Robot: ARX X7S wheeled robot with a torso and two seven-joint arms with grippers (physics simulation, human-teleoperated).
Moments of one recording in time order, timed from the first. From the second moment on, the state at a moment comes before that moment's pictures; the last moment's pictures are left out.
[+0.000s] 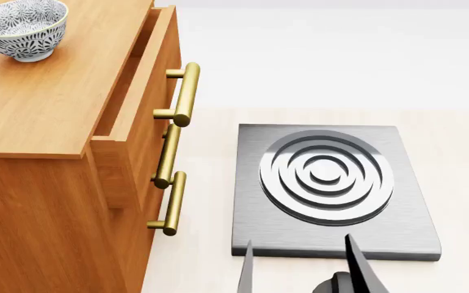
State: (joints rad) left arm -2.03 -0.12 -0.03 -1.31 0.01 -0.83 -0.51; right arm -0.09 0.39 -0.37 -0.64 0.21 -0.02 0.41
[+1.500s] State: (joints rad) left arm -2.02 -0.02 0.46 -1.31 -0.03 -1.03 -0.10; right arm -0.08 0.40 -0.39 -0.64 0.22 -0.02 0.42
